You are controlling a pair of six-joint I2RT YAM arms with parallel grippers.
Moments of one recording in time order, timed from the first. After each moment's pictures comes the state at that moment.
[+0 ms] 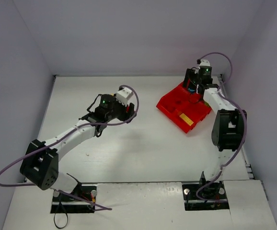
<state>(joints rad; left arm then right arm) -0.55 1.44 0.99 0.01 0.21 0.02 0.01 1.95 1.50 -0.10 -0.03 0.18</state>
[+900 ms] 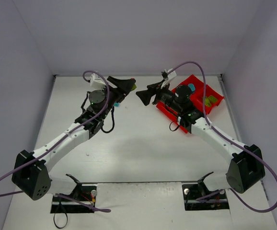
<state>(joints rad) -0.58 1.31 1.02 0.34 -0.14 -1.06 0.52 1.37 1.02 0.35 -0.29 0.26</state>
